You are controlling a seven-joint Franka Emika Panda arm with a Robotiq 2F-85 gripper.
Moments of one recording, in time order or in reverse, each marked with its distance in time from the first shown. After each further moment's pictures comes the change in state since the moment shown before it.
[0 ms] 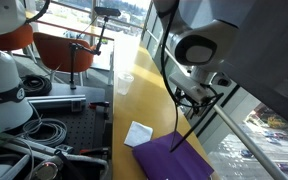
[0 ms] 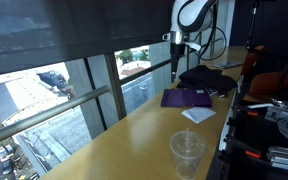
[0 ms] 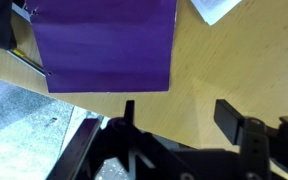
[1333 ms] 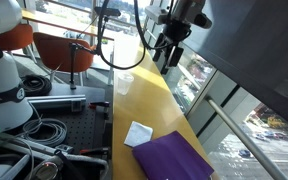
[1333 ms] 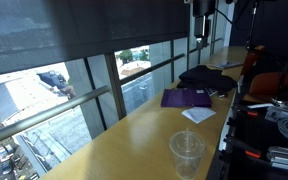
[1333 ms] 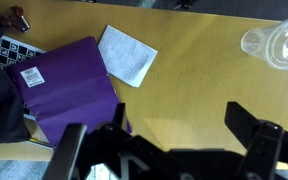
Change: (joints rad) arm 0.122 -0.522 -0.025 -0.243 0.046 -0.461 0.406
